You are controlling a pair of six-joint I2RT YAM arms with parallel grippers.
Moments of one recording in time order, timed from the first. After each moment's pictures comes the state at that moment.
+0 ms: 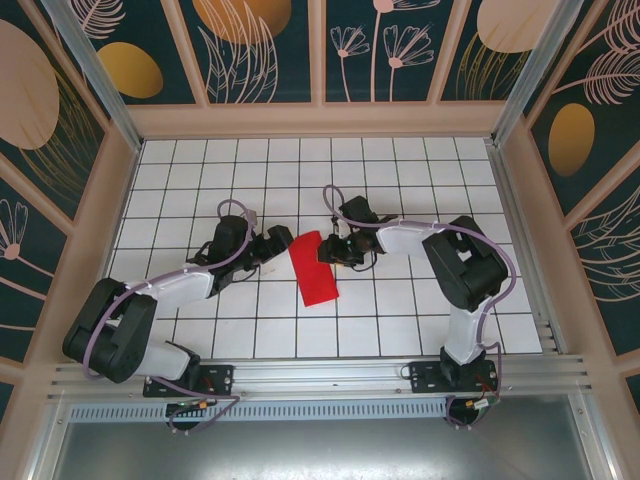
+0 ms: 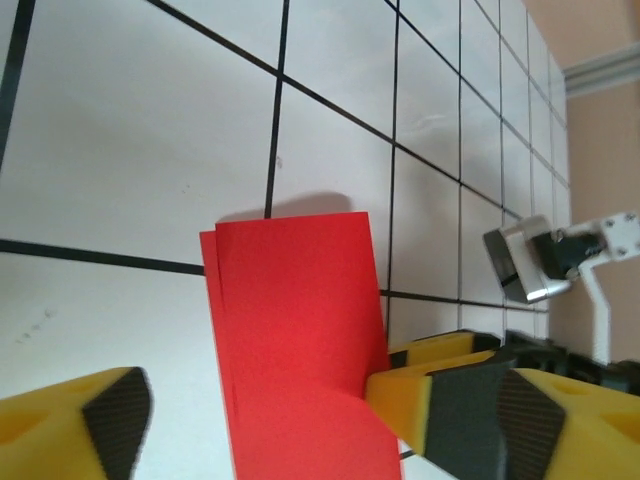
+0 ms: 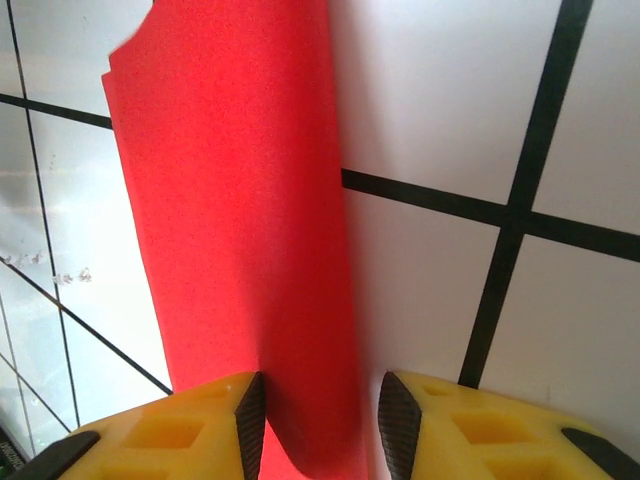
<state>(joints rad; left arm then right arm) -0.45 1.41 0.55 0.23 0.27 -0.93 0.62 1.89 1.05 -0.25 -0.45 0.59</state>
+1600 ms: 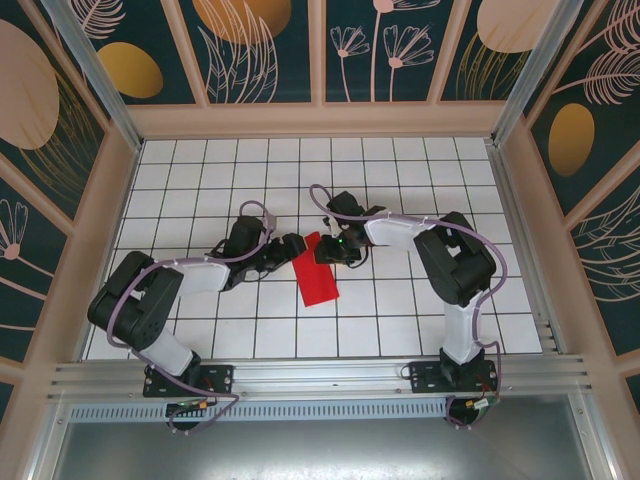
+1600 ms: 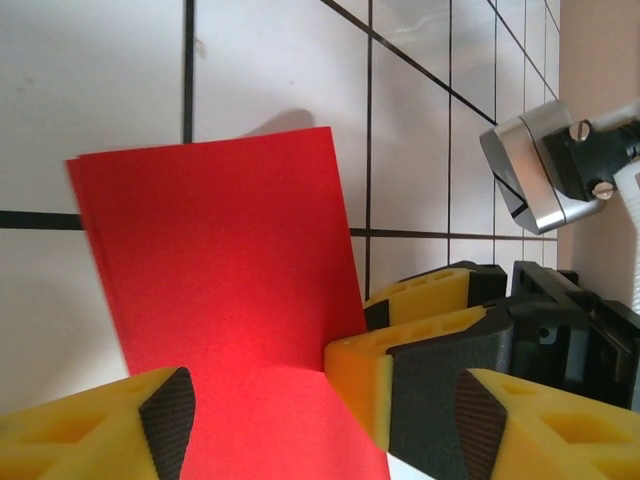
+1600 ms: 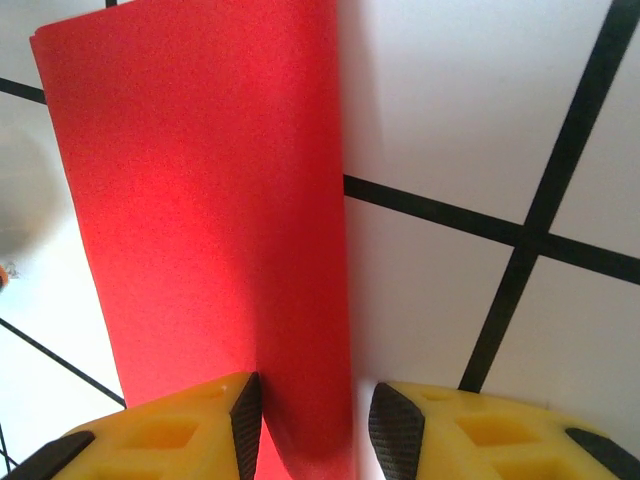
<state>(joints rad) -0.50 1.61 0.61 0.35 0.42 -0.94 0.66 1.97 1.20 -0.46 -0.34 0.50</state>
